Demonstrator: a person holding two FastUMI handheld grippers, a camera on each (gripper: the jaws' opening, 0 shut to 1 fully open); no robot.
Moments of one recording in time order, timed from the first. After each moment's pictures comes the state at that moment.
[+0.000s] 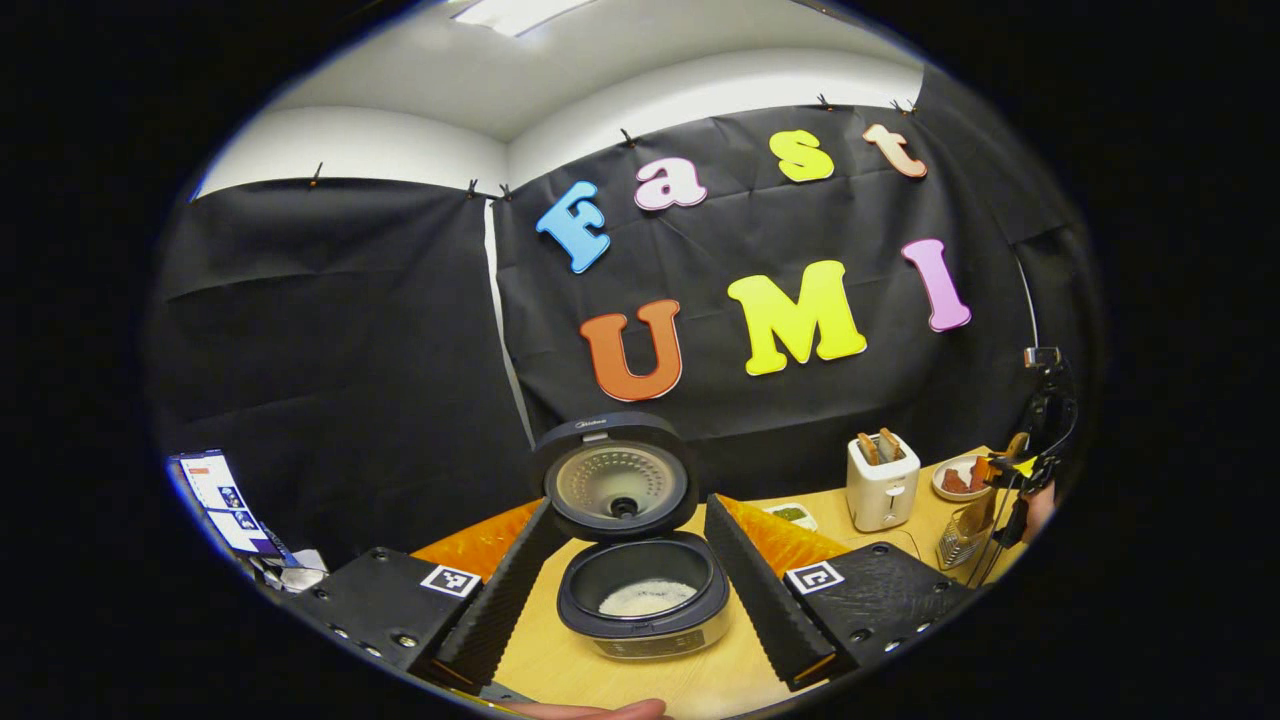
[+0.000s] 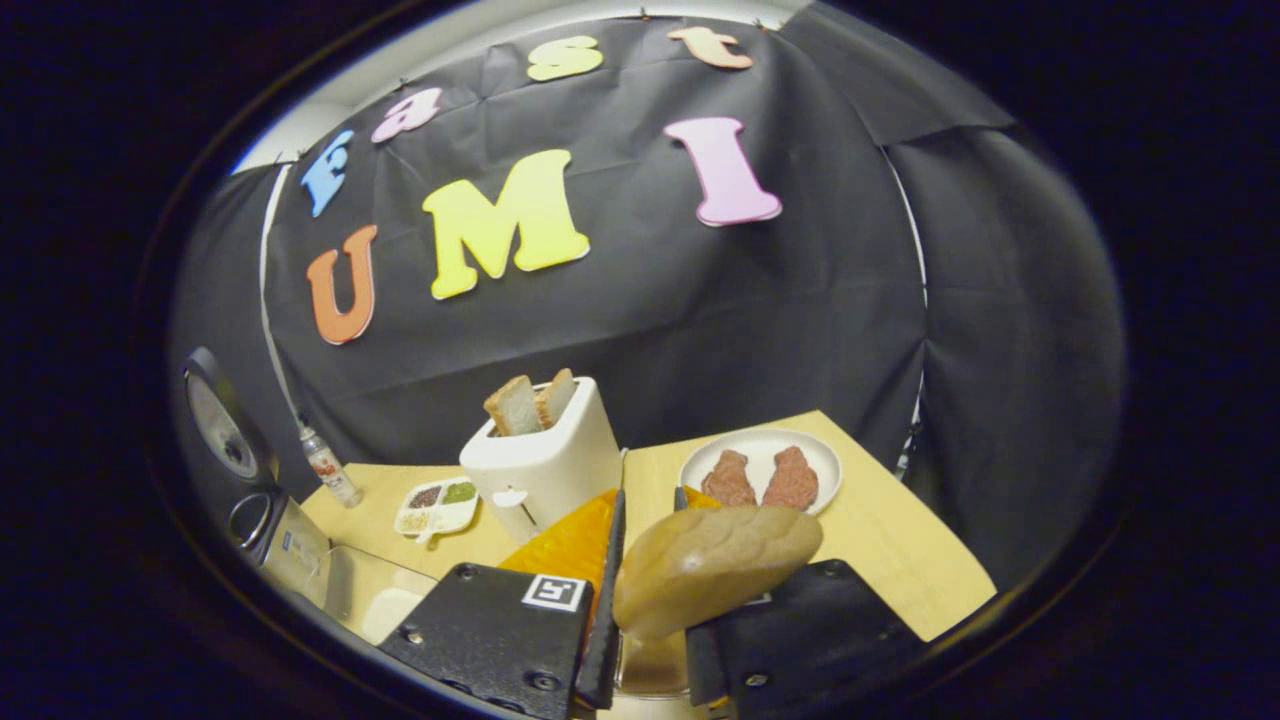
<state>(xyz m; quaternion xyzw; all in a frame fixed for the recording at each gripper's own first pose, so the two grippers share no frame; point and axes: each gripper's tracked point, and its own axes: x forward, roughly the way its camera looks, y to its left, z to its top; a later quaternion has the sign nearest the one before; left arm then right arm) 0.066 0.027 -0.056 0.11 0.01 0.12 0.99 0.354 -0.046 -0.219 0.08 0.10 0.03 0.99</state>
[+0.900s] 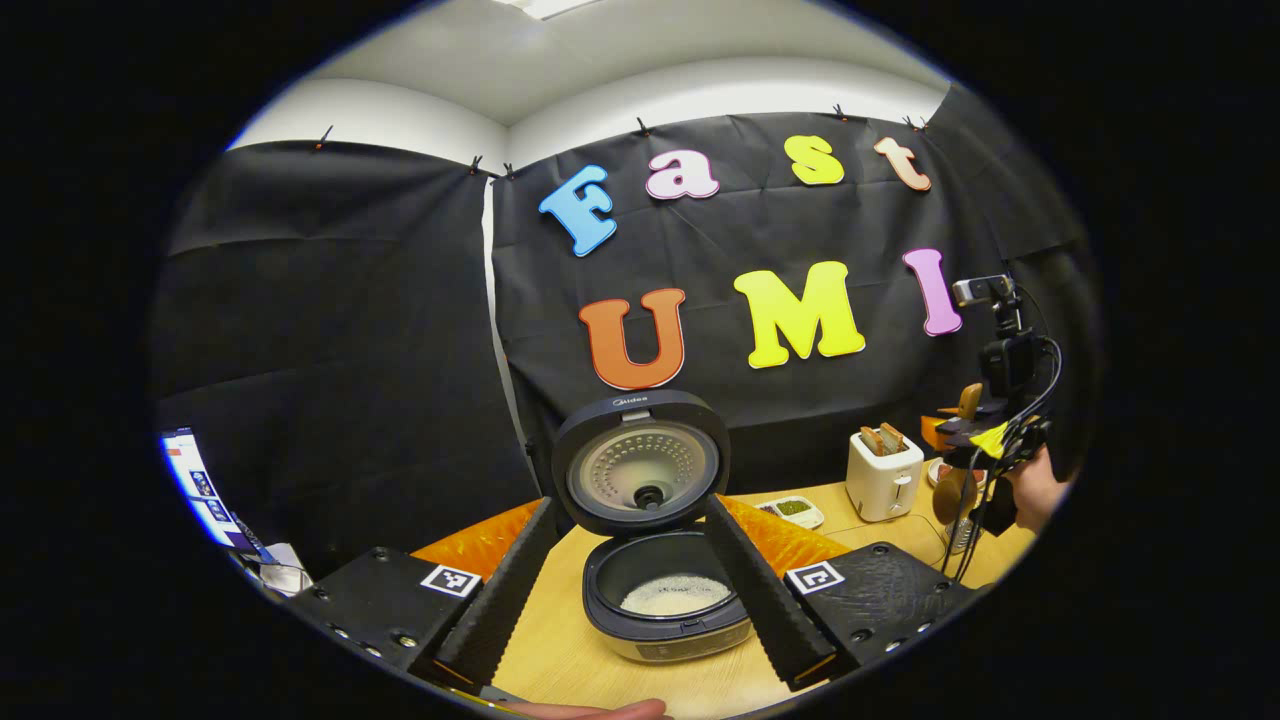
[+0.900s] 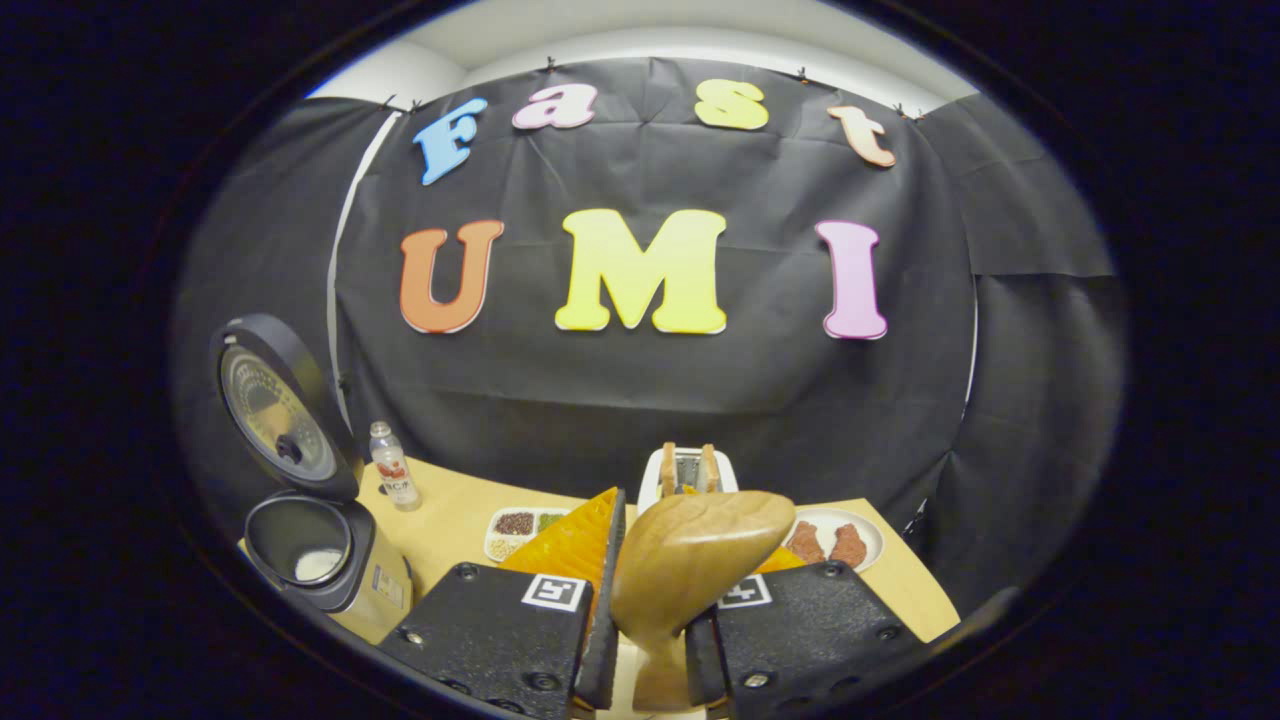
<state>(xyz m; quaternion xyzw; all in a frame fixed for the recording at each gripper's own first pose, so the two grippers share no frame) 0.082 0.095 -0.081 0.08 0.02 0.07 0.99 0.314 0.144 -0.141 -0.02 0.06 0.05 1.00</state>
